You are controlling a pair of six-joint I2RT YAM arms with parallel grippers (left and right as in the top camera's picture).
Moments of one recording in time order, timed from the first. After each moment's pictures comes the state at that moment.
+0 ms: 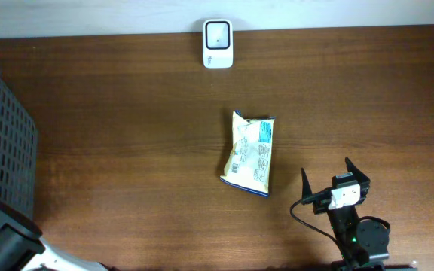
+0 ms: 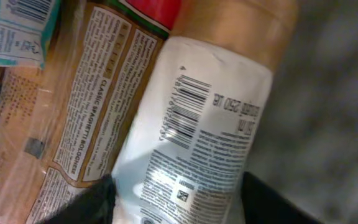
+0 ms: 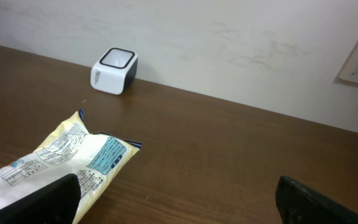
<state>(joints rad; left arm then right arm) 0.86 1.98 1.40 -0.54 -0.06 0.40 0.09 0.01 0.01 -0.07 -0.06 -0.18</state>
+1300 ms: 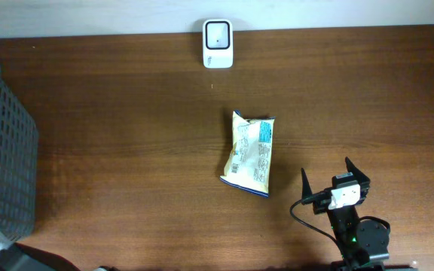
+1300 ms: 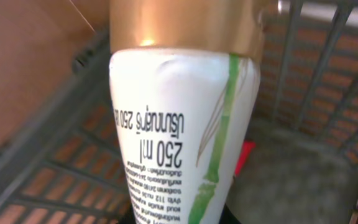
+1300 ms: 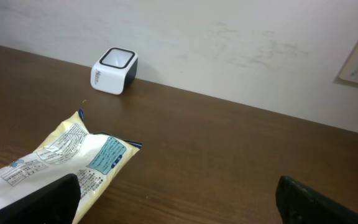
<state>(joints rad) 0.86 1.55 1.39 -0.37 -0.08 0.32 0.09 0.01 0.01 -0.07 -0.06 -0.18</state>
